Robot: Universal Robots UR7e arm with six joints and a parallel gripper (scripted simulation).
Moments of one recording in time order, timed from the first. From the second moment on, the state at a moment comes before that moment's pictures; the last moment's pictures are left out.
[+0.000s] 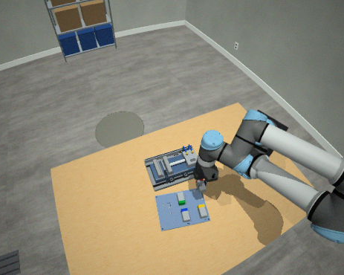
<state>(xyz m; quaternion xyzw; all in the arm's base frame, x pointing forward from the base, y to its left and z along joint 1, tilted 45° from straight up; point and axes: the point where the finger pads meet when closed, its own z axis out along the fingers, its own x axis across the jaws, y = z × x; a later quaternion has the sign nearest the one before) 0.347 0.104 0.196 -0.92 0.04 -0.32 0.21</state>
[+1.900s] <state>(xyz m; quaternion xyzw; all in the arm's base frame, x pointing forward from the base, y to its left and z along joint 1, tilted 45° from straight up) 0.403 0.023 0.195 -0.92 -0.04 -0.33 0.19</state>
